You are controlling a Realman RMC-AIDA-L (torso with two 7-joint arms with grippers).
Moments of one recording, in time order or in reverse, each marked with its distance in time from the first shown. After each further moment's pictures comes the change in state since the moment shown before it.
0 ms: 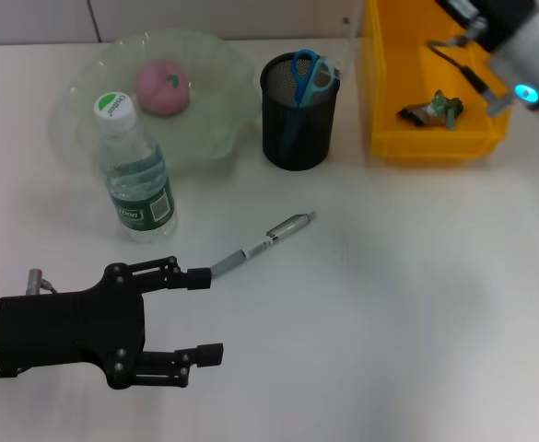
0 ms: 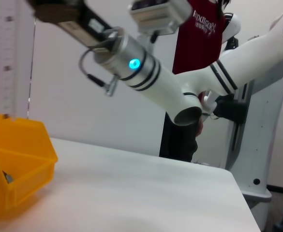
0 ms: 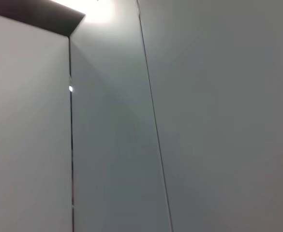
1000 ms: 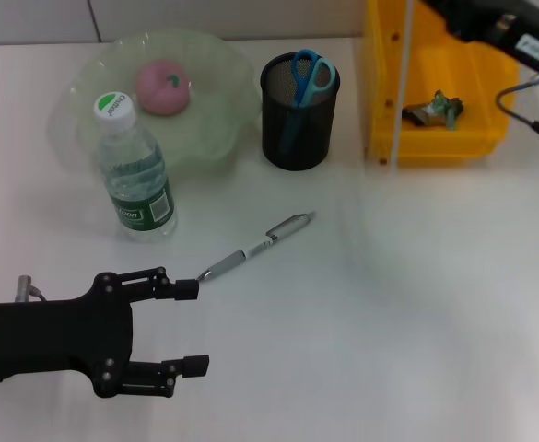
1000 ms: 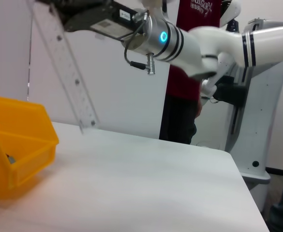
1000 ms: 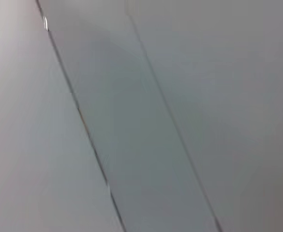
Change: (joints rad) left arm 0.006 0.020 0.015 0.002 0.021 -0.013 0.011; right arm -0.394 -0.013 -0.167 -0.687 -0.250 0.185 0.727
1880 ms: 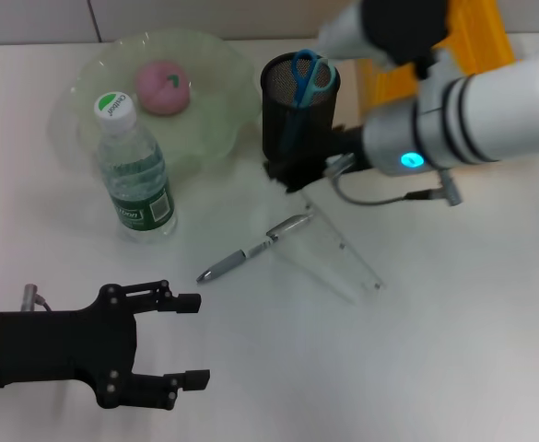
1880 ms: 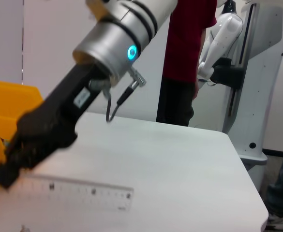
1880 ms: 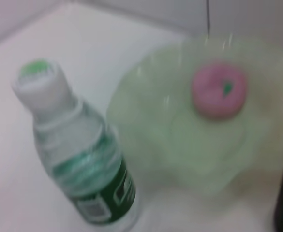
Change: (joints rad) left arm 0.006 0.003 0.052 0.000 0.003 -0.039 0.024; right arm 0.221 0.007 -0.467 -0.348 -1.233 0.339 1.178
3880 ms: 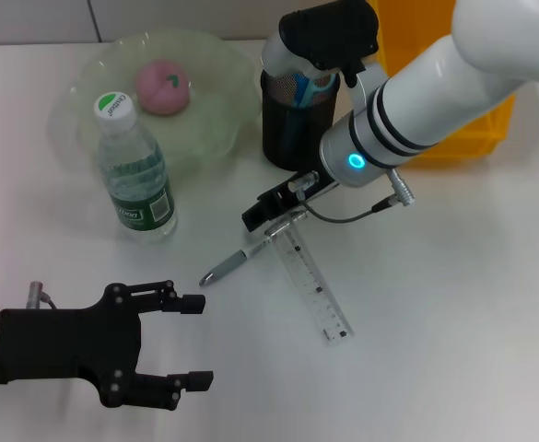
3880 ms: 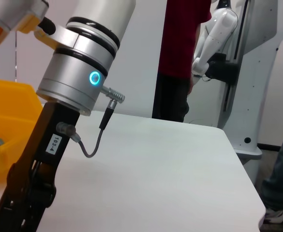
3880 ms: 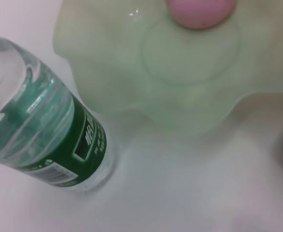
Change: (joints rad) left arm -0.015 0.000 0.010 0.001 0.010 -0.005 -0.003; right arm 0.416 0.004 -0.060 0.563 0.062 -0.013 0.193
